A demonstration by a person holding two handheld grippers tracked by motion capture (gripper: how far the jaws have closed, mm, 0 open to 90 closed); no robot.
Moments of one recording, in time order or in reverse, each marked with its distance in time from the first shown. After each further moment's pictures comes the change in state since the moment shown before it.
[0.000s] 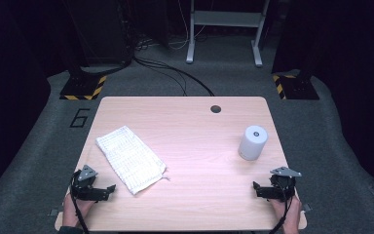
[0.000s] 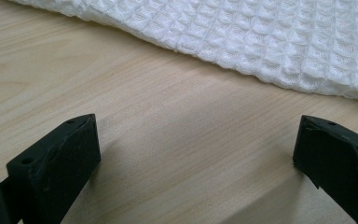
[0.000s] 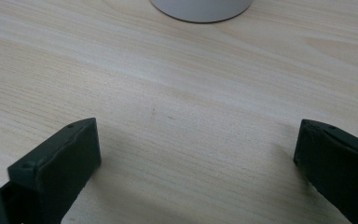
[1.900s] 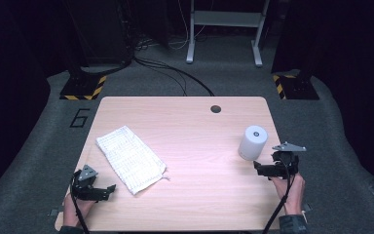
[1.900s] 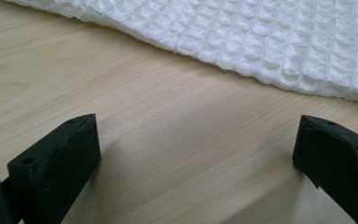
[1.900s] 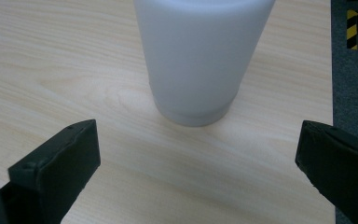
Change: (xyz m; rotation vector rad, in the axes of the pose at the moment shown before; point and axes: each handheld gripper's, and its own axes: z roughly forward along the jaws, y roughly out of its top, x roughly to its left) left arm 0.000 0.000 0.001 -0.003 0.003 0.002; right arm 0.000 0.086 -0.028 -0.019 0.001 0.016
